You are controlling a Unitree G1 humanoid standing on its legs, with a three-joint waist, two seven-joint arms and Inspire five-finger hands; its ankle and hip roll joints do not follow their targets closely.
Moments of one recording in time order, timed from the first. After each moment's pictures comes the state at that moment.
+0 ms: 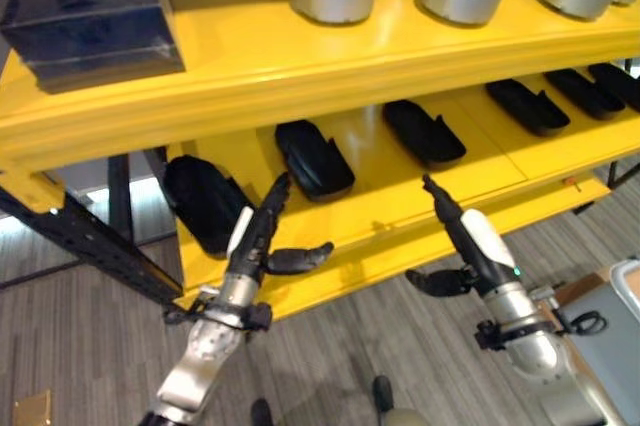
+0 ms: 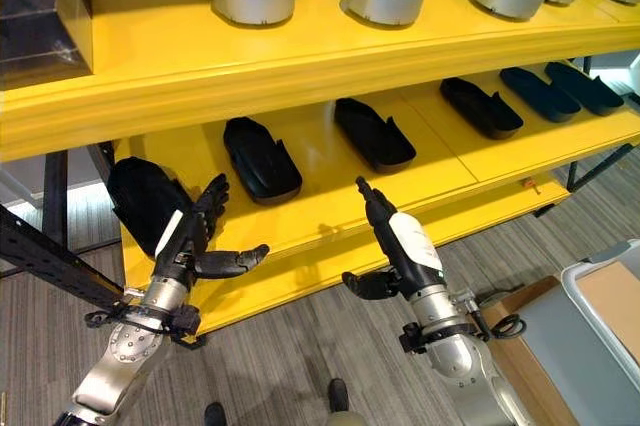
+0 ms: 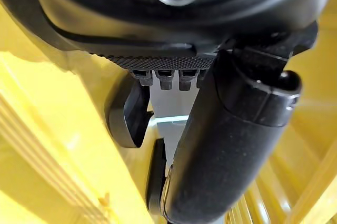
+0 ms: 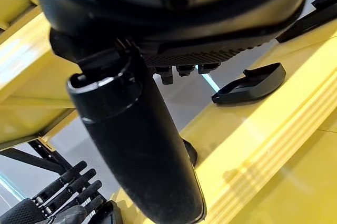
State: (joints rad) left arm 0.04 0.47 -0.23 -0.17 -0.23 -0.08 0.15; right arm 0.15 -0.57 0.15 -0.31 -0.31 -0.10 -0.10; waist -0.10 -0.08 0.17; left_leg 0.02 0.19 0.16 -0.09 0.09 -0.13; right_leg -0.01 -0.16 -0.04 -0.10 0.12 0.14
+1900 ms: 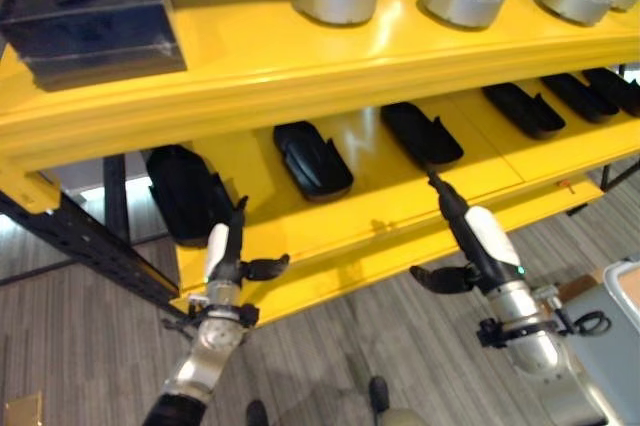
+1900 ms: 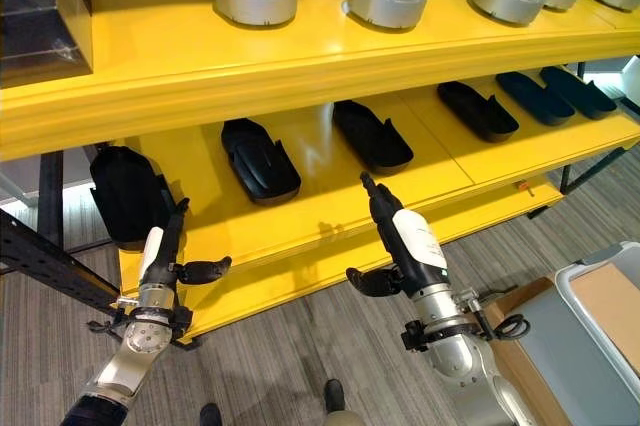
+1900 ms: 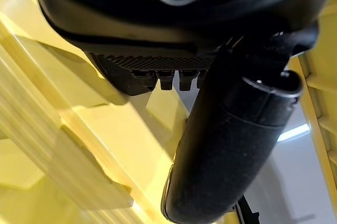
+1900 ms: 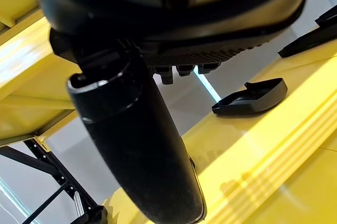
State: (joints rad) left arm -0.05 0.41 -0.17 0.23 0.10 -0.09 0.36; right arm 0.15 -0.58 0.14 -0.31 -0.35 -0.11 -0.14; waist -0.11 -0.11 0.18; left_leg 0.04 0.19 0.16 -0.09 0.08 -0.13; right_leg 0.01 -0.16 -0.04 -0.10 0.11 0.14
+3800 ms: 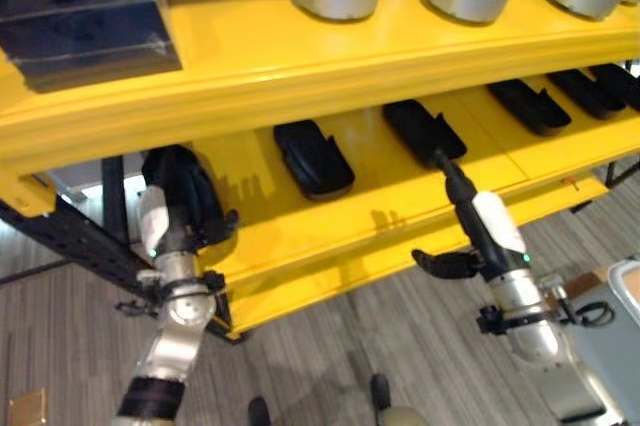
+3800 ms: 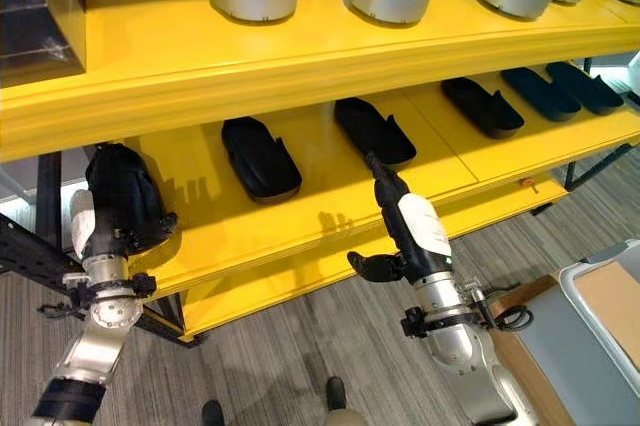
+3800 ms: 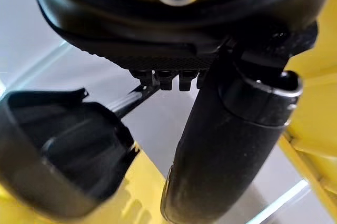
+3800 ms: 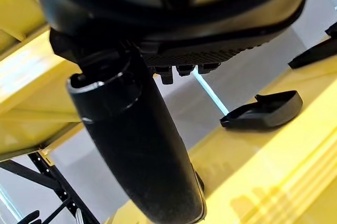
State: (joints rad) left arm -0.16 0.46 -0.01 0.16 0.26 0.01 0.54; right arm 0.09 -0.57 0.14 -0.31 -0.35 -0.11 -0.18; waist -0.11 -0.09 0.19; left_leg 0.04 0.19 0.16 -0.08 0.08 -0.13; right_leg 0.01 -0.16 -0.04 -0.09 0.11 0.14
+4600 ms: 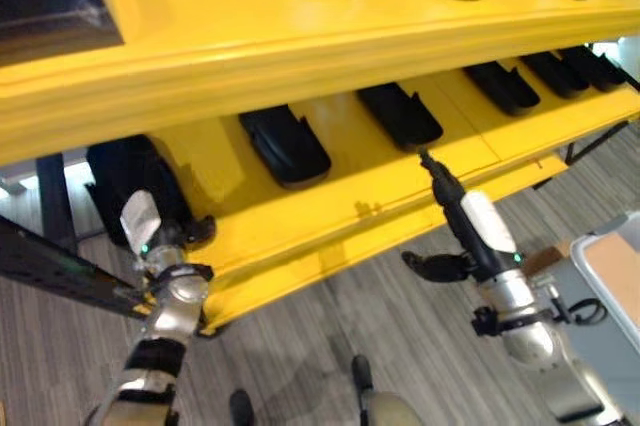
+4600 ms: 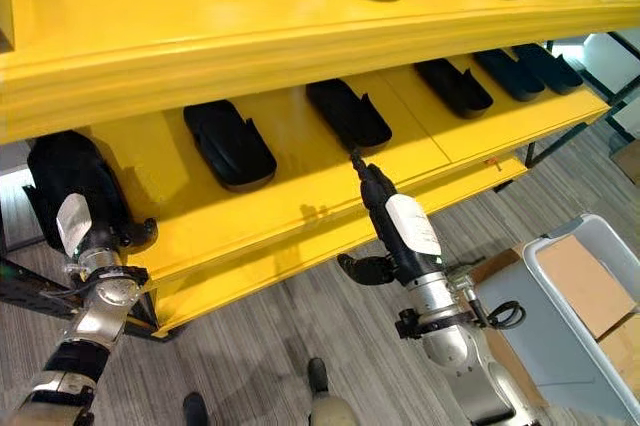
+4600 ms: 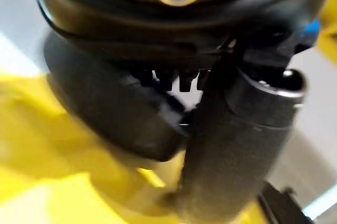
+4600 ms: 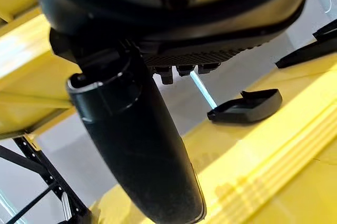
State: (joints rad) left arm -0.45 0.51 -0.06 0.67 0.19 0.02 0.65; right arm 0.10 -0.62 0.19 -0.31 -0.33 -0.15 -0.20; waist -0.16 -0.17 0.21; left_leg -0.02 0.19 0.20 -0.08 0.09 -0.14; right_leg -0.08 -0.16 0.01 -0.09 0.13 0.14
